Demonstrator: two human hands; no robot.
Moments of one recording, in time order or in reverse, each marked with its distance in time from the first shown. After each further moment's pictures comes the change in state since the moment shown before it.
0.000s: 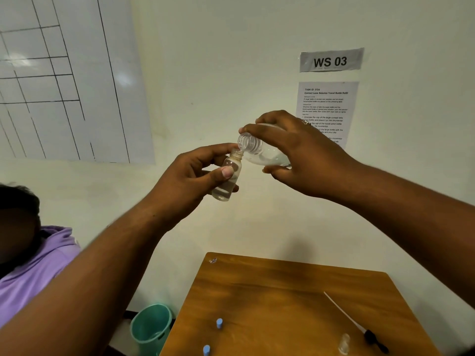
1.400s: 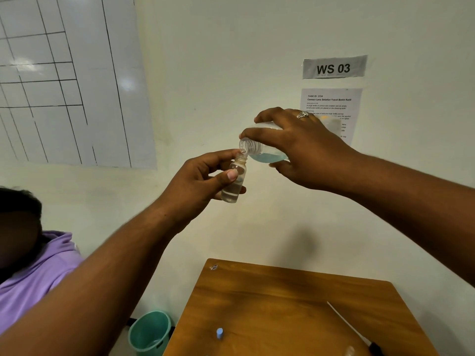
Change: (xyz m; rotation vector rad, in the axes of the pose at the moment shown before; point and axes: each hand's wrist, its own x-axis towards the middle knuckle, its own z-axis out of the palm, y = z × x) left_hand 0.017 -0.009 0.005 -0.018 0.023 -0.065; right_hand 0.024 0.010 -0.004 -0.224 0.000 -0.083
